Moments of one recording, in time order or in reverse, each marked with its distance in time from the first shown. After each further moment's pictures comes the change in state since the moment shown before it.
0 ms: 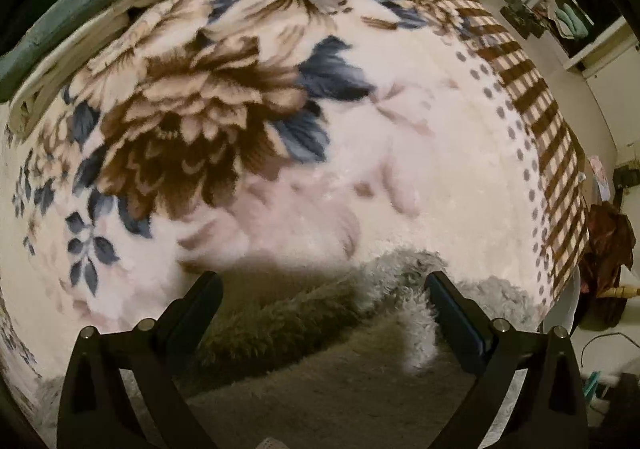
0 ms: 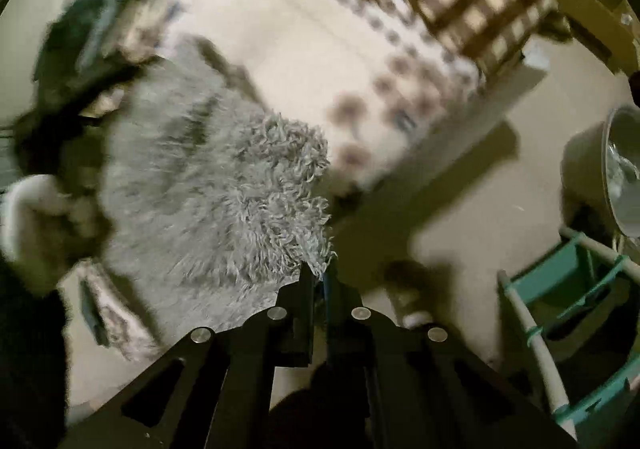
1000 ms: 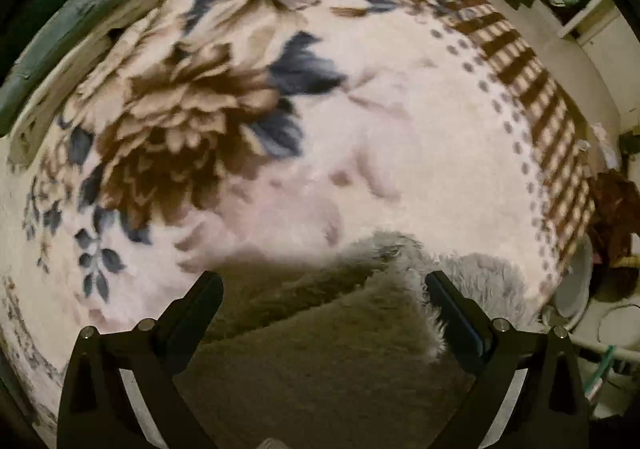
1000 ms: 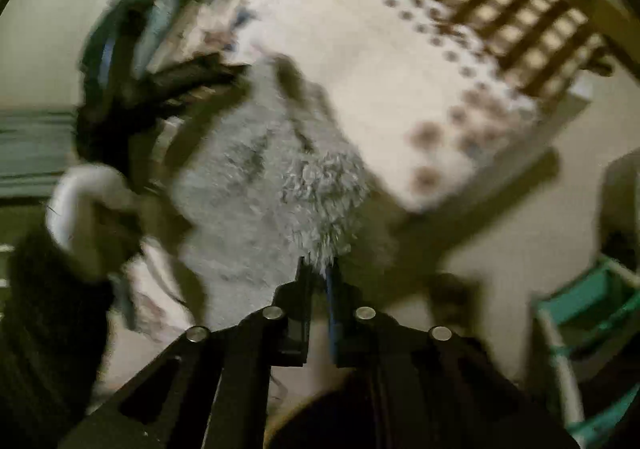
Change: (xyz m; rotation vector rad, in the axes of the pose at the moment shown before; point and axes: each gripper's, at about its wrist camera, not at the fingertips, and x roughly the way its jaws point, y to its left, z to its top) left arm -0.008 -0.015 -0.001 0.093 0.031 0.048; right arm -0.041 0.033 0.004 -0.095 -0.028 0.129
